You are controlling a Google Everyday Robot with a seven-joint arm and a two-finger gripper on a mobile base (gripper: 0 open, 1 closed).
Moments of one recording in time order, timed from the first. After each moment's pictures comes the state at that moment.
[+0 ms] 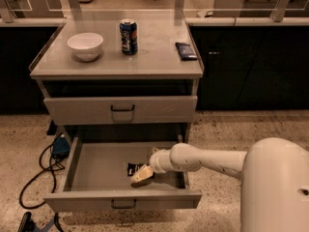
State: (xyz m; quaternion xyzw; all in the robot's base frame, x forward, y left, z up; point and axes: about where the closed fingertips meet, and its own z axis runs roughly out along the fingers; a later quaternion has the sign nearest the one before) arm 0.641 0.028 0.399 -0.43 0.80 0.22 0.34
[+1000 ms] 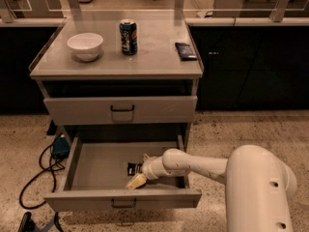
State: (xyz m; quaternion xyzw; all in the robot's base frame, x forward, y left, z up) arm 0.634 0.072 0.334 -0.48 0.77 0.27 0.32
